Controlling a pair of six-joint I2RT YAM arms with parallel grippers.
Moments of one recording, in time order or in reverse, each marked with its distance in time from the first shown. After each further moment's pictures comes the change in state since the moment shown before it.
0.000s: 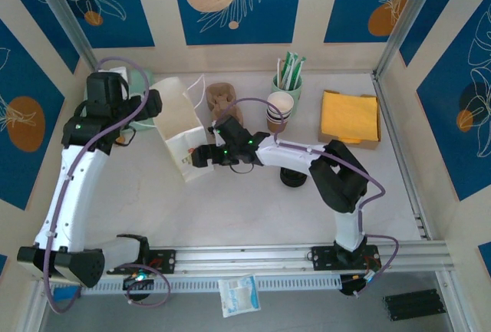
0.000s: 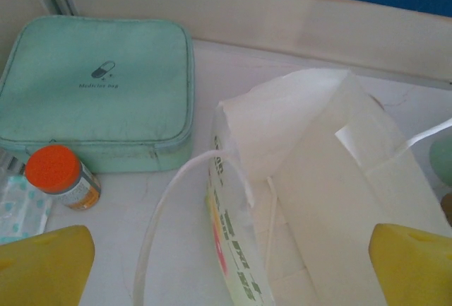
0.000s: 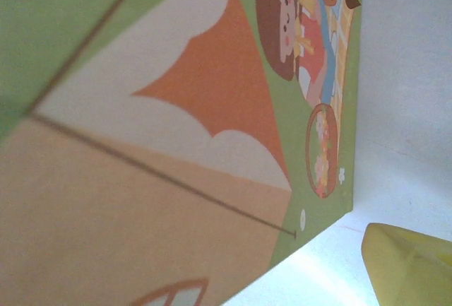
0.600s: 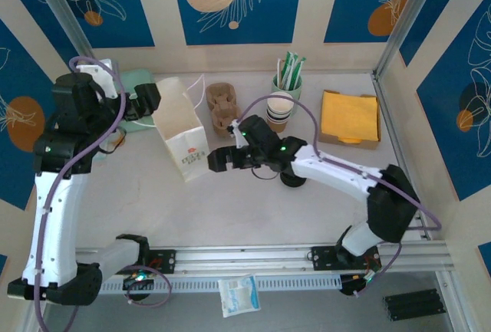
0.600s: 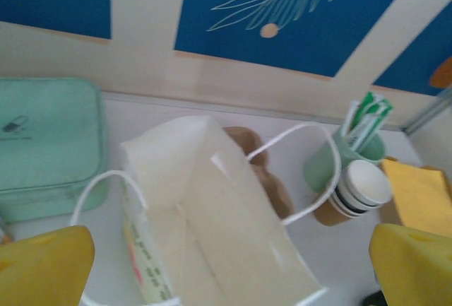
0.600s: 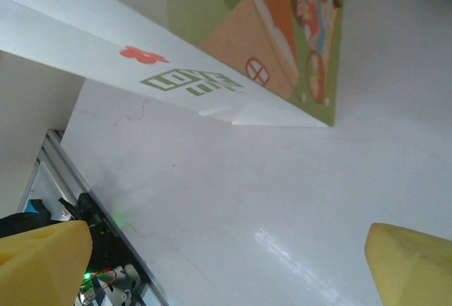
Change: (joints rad) left arm -0.014 -0.119 0.136 -0.049 0.260 -0.047; right arm -0.026 -0.435 -0.198 -0.146 0.018 -0.042
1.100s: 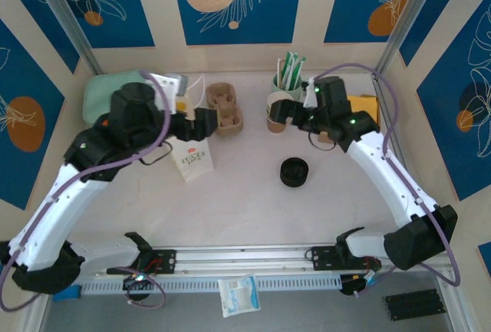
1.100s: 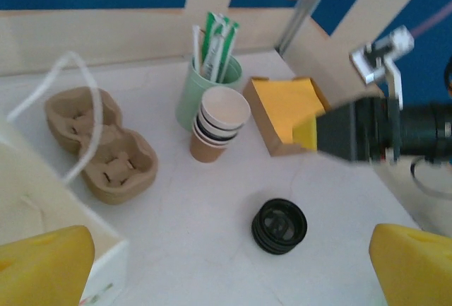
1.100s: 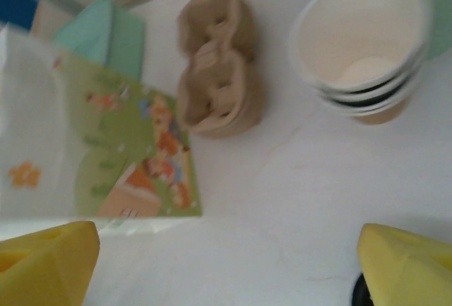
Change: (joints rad) left arm -0.601 0.081 -0.001 0.042 -0.172 -0.067; right arm -0.490 -0.172 0.176 -0.320 0.005 -0.043
